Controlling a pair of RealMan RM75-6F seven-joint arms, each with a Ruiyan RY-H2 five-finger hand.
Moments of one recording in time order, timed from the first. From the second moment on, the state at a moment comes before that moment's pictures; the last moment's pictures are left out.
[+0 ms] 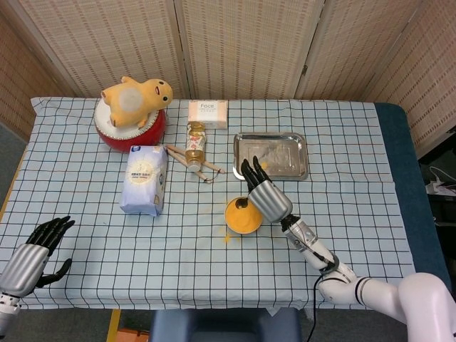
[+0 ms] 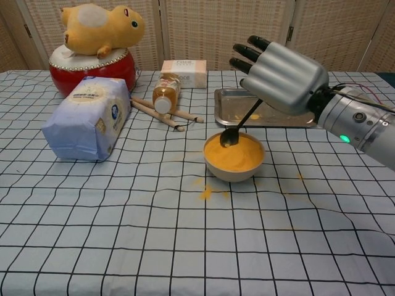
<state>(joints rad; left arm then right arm) -0.17 -1.06 0.07 -1.53 1.68 1.45 -0.22 0.77 -1.71 0.13 -1.12 -1.55 1.18 -1.02</state>
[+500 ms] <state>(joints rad) -0.17 -1.07 0.07 -1.53 1.69 1.45 -0.21 0.74 -1.66 0.09 -1.24 -1.57 1.19 -0.95</state>
